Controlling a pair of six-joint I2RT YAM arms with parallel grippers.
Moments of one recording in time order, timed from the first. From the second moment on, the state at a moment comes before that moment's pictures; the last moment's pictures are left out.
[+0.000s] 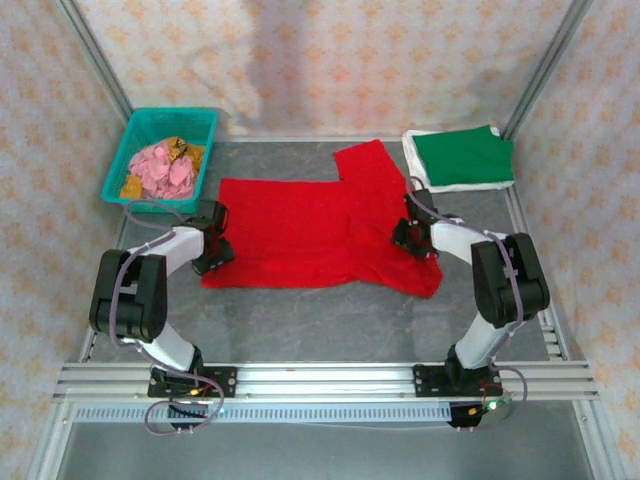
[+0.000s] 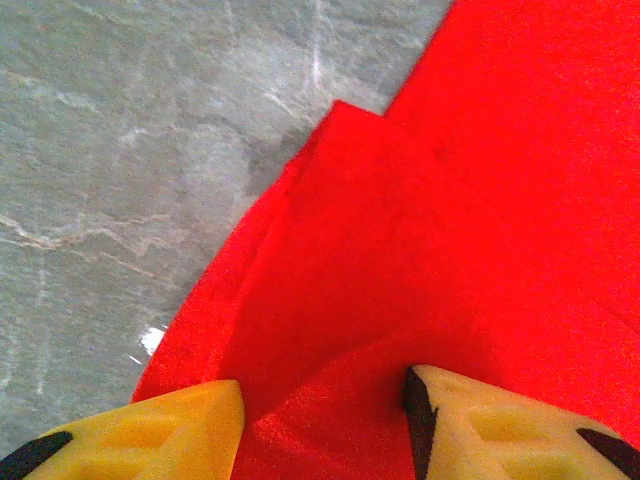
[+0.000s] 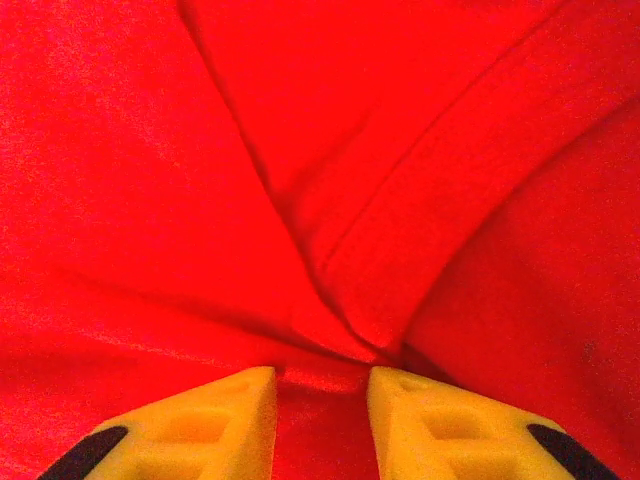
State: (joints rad) left arm -0.04 1.60 0.84 -0.54 -0.15 -0.62; right arm 0.22 1.69 0.91 -0.32 -0.04 0.72
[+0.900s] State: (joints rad) left arm -0.24 1.41 0.69 -0.65 -0.18 -0.71; right arm 0.38 1.37 0.62 -0.44 -0.06 0.82
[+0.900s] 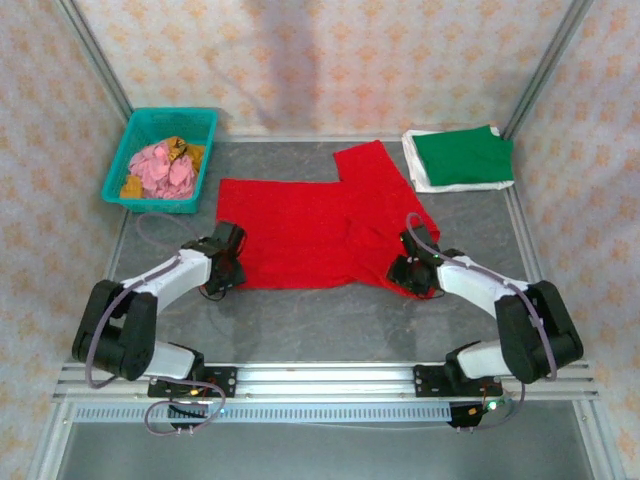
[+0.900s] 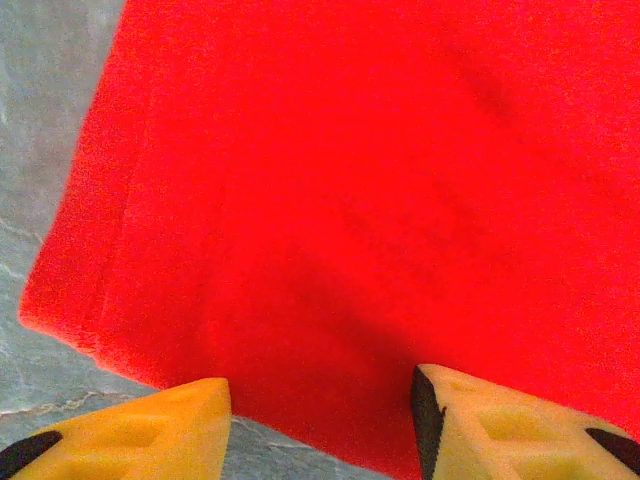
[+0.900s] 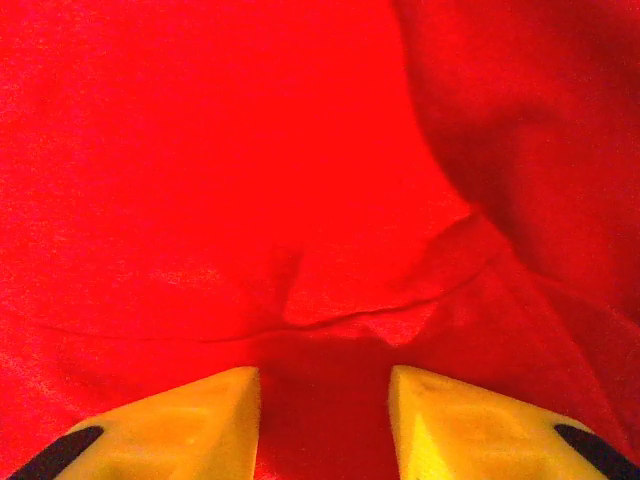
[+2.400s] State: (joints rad) left arm -0.18 1.56 0.88 -0.52 -0.14 -0.69; right arm 0.38 1.89 1.23 -0.51 -0.02 0.68
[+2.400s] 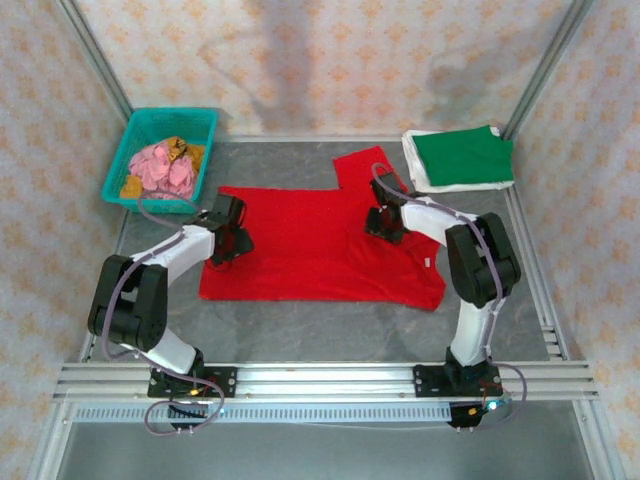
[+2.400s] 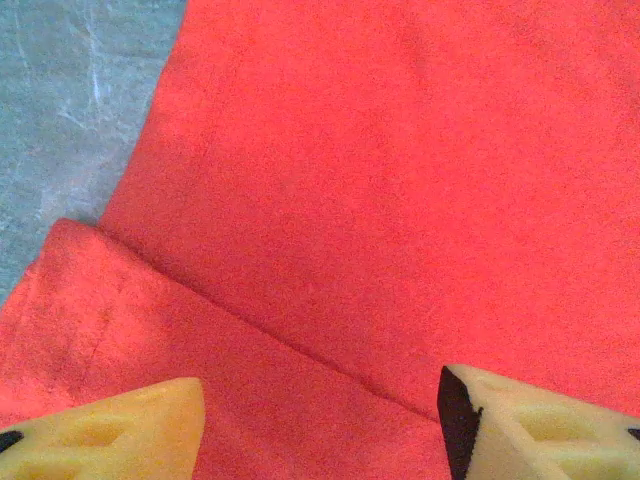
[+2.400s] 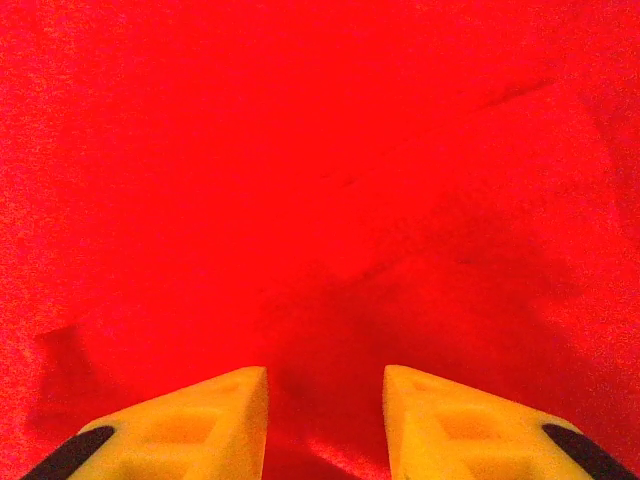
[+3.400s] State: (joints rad) left arm -0.45 1.28 0.83 -0.61 -0.14 -0.77; right arm 0.26 1.59 1.02 -0.49 -0.08 0.65
